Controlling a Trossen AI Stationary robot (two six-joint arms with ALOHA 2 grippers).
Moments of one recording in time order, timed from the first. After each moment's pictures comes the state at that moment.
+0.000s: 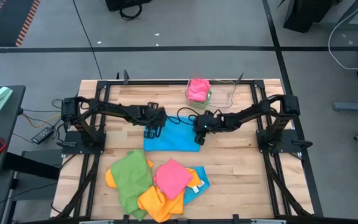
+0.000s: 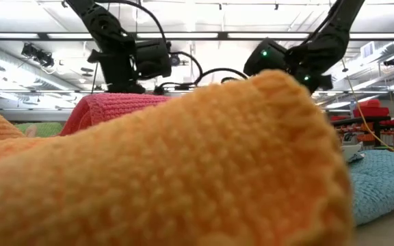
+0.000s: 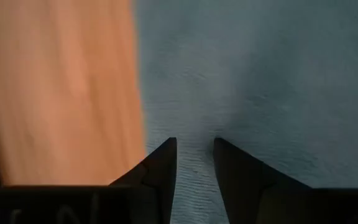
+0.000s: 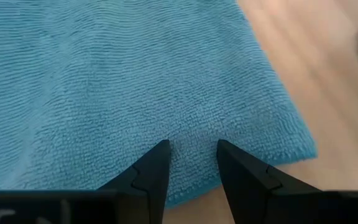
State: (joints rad) left arm 0.20 1.70 0.91 -0.40 -0.32 0.45; right arm -0.10 1.73 0.72 0.12 0.19 0.24
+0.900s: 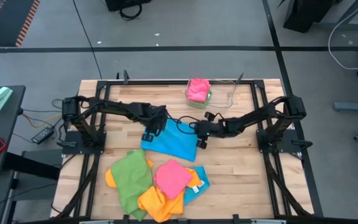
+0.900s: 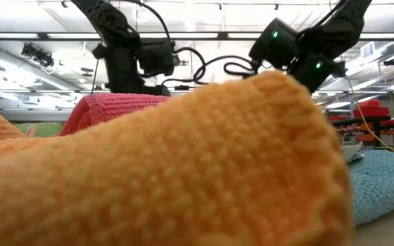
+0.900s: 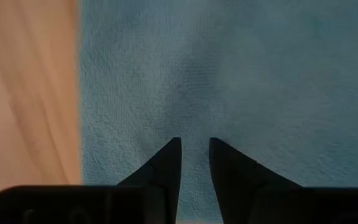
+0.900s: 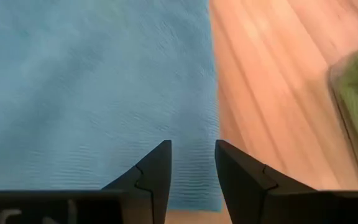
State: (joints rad) left arm 0.22 1.72 0.97 -0.53 -0.08 0.49; right arm -0.01 1.68 0.72 0.08 0.36 0.11
